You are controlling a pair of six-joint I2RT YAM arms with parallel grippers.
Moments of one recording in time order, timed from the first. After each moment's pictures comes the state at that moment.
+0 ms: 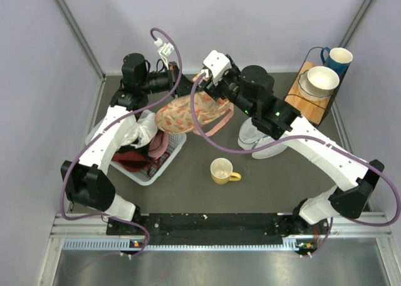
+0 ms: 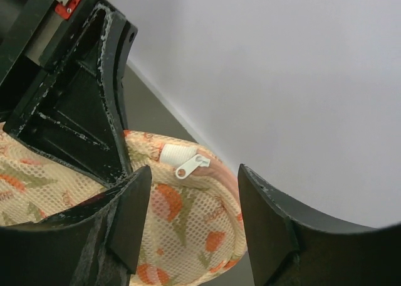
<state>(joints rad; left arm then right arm) -0.27 1.50 1.45 -0.03 1.01 -0.52 0.86 1.44 1.60 -0.18 0.18 -0.48</state>
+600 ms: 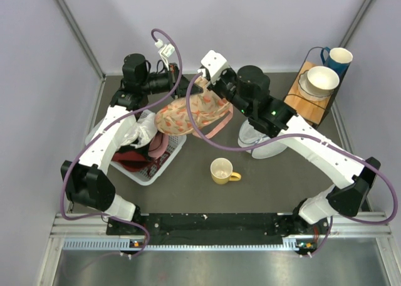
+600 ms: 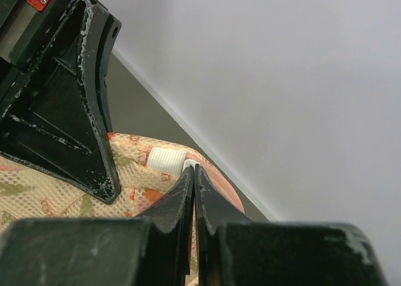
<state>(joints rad) -0.27 1.50 1.45 -0.06 1.00 -0.52 0.86 1.47 1.60 -0.18 0.22 -0.50</state>
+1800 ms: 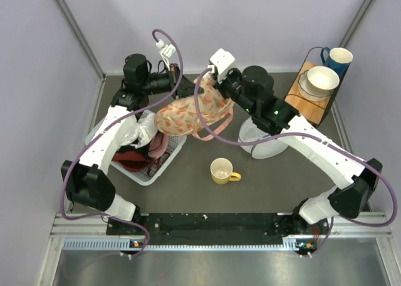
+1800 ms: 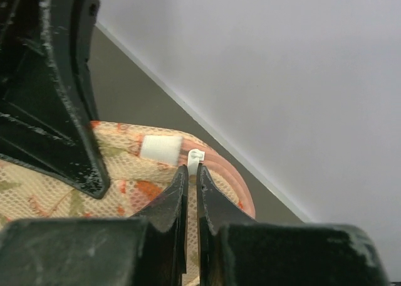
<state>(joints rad) -0.27 1.50 1.45 -0.06 1.01 -0.52 0.81 1.45 1.54 -0.14 0.18 -0.42</state>
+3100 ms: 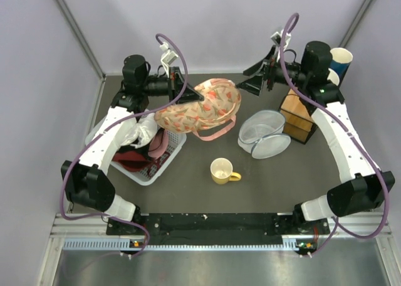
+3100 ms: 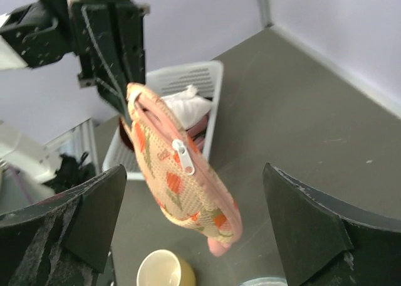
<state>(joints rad) -0.27 1.50 1.42 0.00 1.22 -0.38 0.23 1.41 1.55 -0.23 -0.93 0.22</state>
